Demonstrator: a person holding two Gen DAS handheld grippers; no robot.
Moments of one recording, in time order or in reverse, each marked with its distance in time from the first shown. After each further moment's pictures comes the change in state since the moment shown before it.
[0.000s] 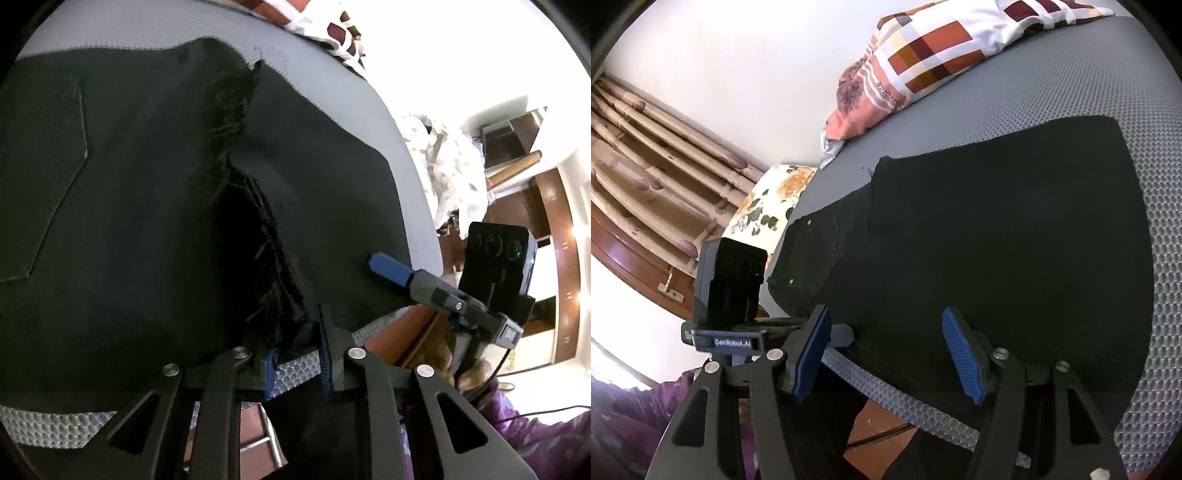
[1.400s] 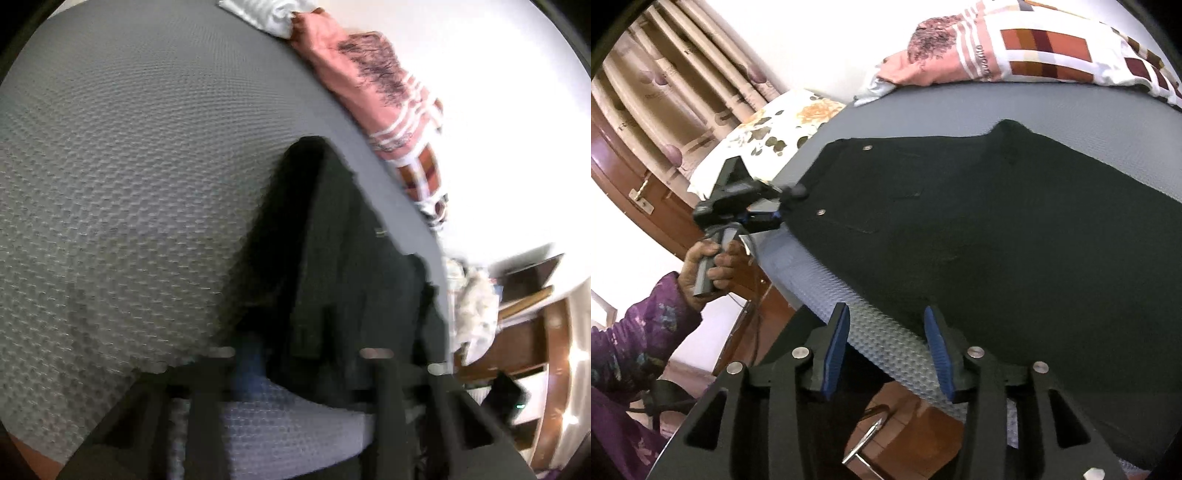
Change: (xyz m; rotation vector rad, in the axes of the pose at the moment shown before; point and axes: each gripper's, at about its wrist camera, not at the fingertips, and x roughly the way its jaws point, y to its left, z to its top) left arm -0.202 0.240 -0.001 -0.318 -0.374 0.042; right arm 0.072 0.119 -0.034 -0.305 0.144 -0.136
